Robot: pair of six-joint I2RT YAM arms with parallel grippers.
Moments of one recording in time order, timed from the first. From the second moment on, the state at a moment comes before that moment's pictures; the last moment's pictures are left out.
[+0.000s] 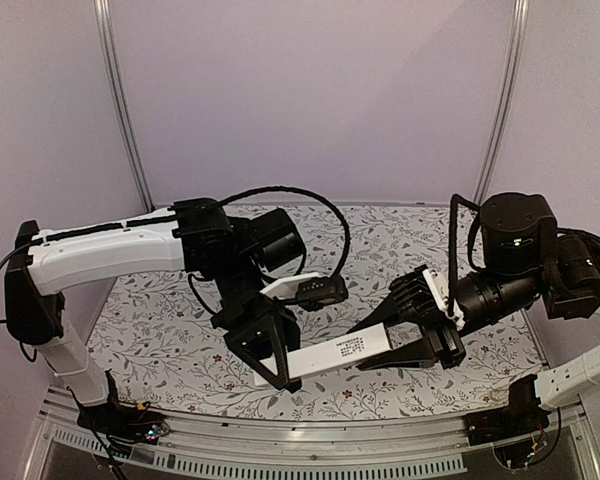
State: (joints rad) left arm -1.13 1.69 1.53 -1.13 1.47 0.25; right arm 1.37 1.07 1.19 -0.49 -0.35 -0.41
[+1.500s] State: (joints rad) left arm -0.73 1.45 1.23 -0.19 0.81 -0.54; right arm 1.35 0.82 0.75 0.00 0.34 -0.49
